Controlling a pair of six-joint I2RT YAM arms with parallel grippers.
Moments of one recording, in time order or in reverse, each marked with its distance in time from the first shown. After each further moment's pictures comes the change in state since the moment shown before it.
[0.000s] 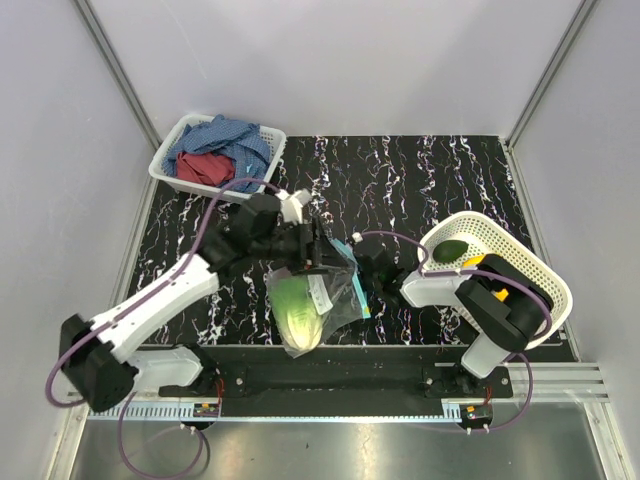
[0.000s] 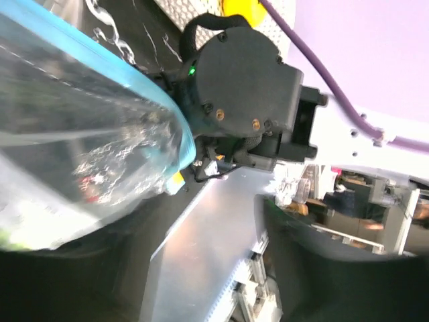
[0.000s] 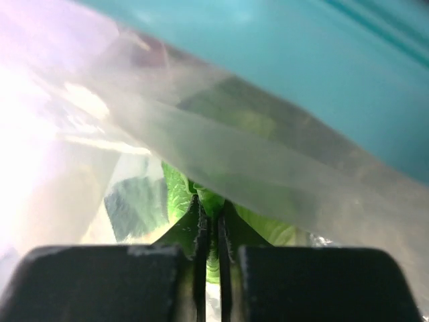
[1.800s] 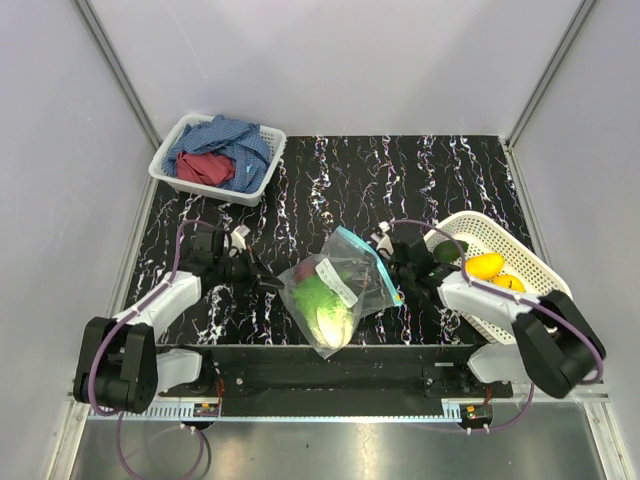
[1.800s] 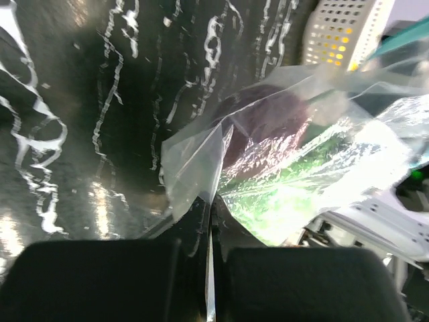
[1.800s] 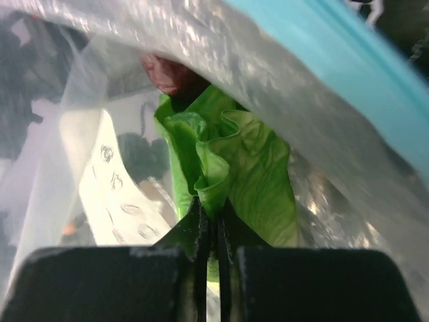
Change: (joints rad) left arm 0.559 -0.037 -0.492 0.103 0.238 0.147; right arm -0.193 -0.293 -0.073 -0.246 -0.234 -0.220
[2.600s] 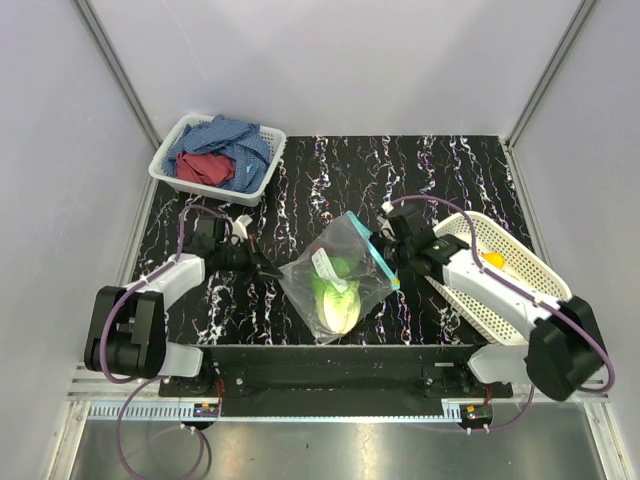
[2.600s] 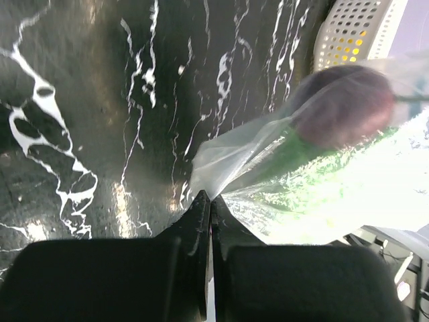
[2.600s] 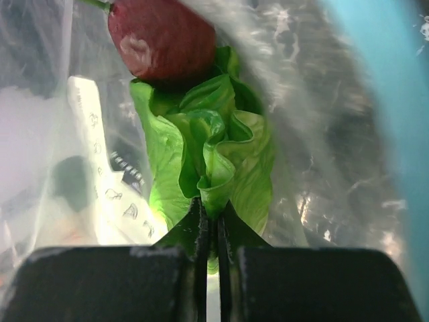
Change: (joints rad) left arm 0.044 0.185 0.096 0.025 0.033 0.137; right arm -0.020 -0.090 0.294 -0.604 0.238 -0.266
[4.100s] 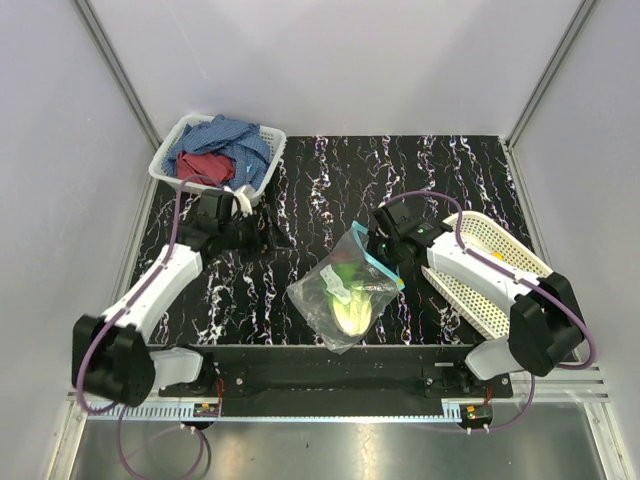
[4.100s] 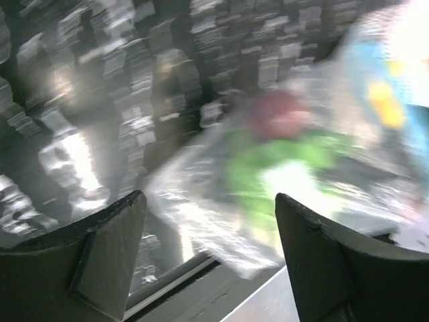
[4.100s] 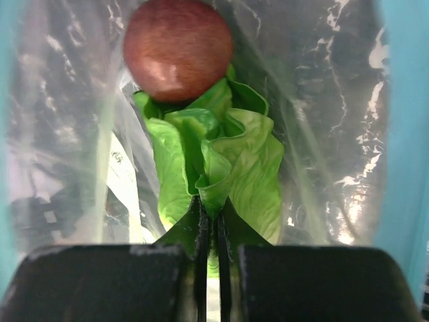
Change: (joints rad) left arm -0.122 -0.117 0.247 -0.239 -0.308 0.047; right arm 0.023 0.184 0.170 -0.224 0.153 -0.015
